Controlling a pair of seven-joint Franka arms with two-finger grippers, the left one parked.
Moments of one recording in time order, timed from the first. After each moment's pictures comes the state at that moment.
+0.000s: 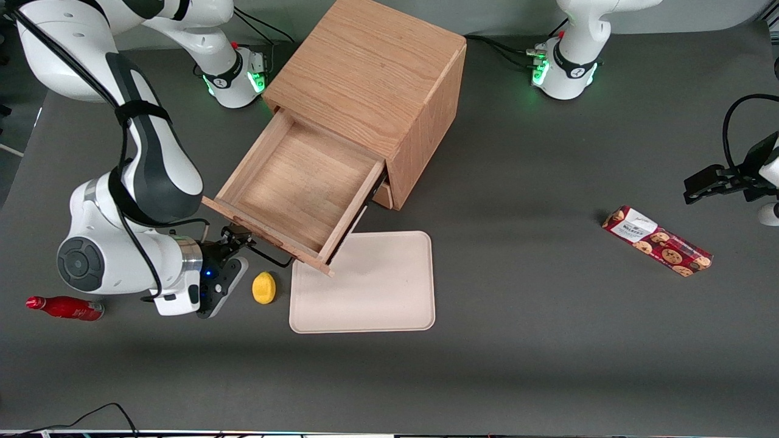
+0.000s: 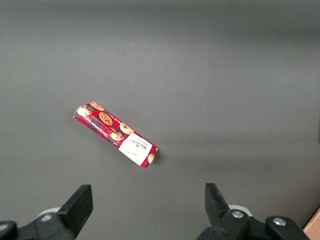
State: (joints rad) arm -0.02 0.60 0.32 -1.27 0.04 1.64 -0.63
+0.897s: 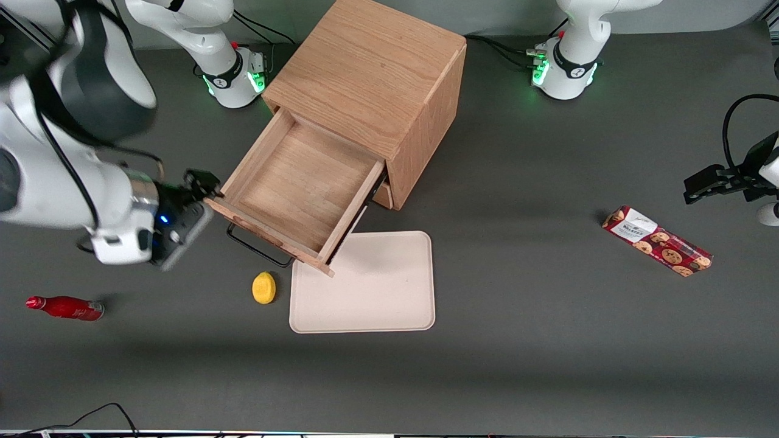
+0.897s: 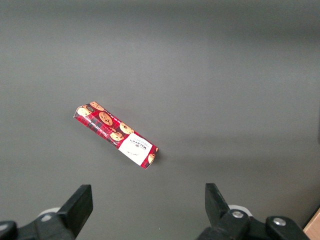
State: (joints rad) arm -0.02 0.33 0.31 -1.27 0.04 1.38 -0.48
